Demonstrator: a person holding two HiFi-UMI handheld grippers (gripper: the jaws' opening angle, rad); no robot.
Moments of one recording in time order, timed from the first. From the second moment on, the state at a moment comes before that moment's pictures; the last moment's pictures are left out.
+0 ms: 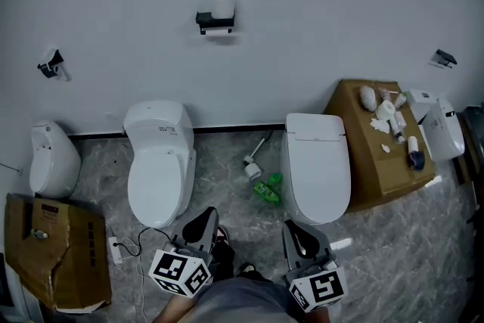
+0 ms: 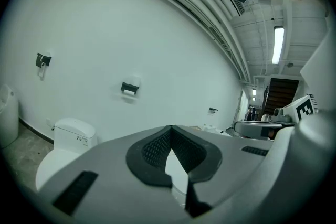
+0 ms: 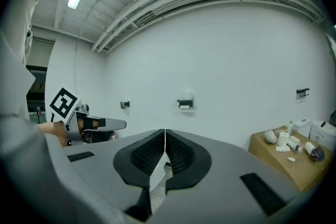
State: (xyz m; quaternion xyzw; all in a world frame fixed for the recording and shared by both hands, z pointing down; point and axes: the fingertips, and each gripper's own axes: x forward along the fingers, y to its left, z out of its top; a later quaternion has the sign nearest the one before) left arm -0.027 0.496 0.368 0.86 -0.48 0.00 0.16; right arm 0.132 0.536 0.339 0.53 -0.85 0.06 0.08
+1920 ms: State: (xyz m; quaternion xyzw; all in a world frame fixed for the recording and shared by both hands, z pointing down) left arm -0.134 0.238 0.359 0.87 -0.46 -0.02 0.16; right arm -0.009 0.262 0.317 0.51 -0.86 0.02 0.09
